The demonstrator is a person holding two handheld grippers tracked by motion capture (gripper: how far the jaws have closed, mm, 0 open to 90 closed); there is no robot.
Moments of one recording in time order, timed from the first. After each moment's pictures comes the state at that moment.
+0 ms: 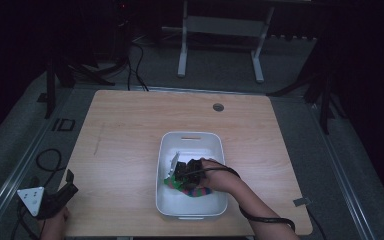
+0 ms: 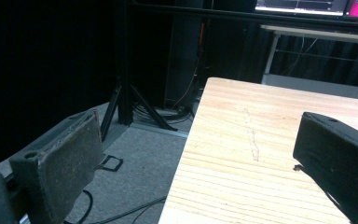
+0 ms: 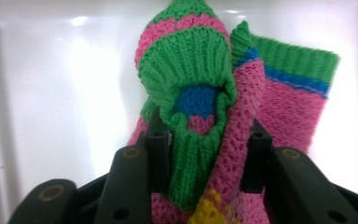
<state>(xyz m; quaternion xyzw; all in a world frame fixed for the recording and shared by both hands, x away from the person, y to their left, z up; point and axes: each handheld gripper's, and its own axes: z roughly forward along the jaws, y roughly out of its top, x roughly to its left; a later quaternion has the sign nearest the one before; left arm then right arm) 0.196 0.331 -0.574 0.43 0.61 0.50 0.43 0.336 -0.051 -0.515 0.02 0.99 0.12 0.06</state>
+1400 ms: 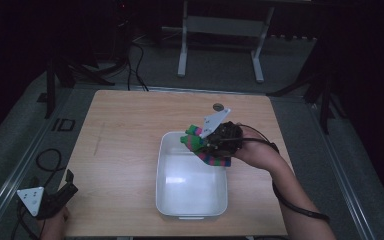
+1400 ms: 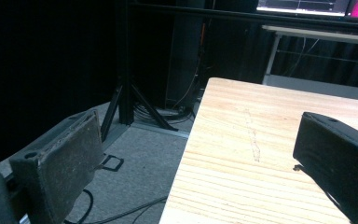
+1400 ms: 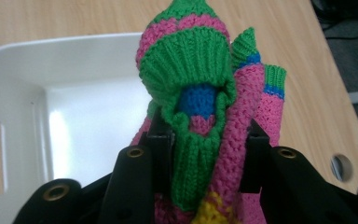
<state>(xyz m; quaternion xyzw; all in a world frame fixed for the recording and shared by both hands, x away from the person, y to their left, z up) 0.196 0.331 -0.574 0.43 0.62 0.50 0.43 0.342 -0.130 -0.353 0.06 0.95 0.26 0.15</state>
